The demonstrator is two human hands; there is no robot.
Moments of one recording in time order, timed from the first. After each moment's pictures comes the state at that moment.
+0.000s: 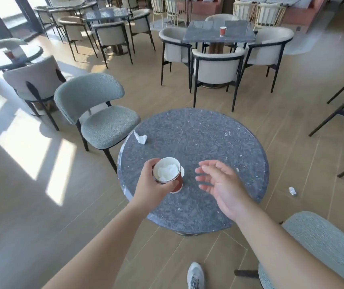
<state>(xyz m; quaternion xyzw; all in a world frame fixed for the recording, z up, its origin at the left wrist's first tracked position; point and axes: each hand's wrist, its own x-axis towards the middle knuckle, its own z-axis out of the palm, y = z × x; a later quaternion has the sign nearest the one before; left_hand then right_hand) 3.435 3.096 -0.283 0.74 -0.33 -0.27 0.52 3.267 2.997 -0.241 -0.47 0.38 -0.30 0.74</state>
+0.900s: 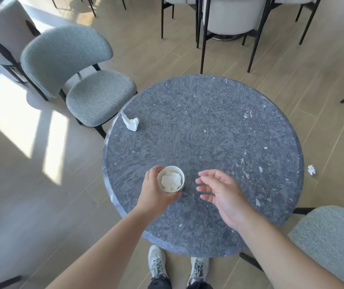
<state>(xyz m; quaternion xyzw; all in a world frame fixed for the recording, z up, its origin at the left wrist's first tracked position) 3.499 3.005 -0.432 0.83 -0.34 -0.29 0.34 3.330 2.896 -0.372 -0.43 0.47 -0.19 0.74</state>
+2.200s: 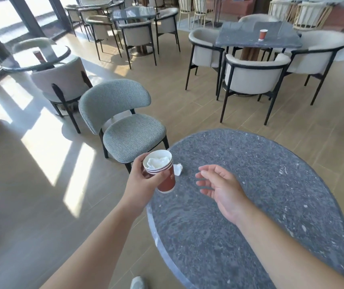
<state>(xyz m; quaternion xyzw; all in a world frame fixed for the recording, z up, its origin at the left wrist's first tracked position) 3.680 3.034 -0.277 0.68 -0.23 -0.28 0.64 3.505 2.906 -0.262 -0.51 0.37 -0.24 0.74</state>
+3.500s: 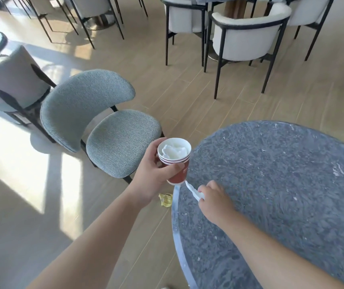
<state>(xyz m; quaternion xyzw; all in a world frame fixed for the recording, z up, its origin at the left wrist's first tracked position) 3.890 2.889 -0.306 0.64 -0.33 -0.44 0.54 3.708 2.819 -0.453 -0.84 0.47 0.04 0.26</state>
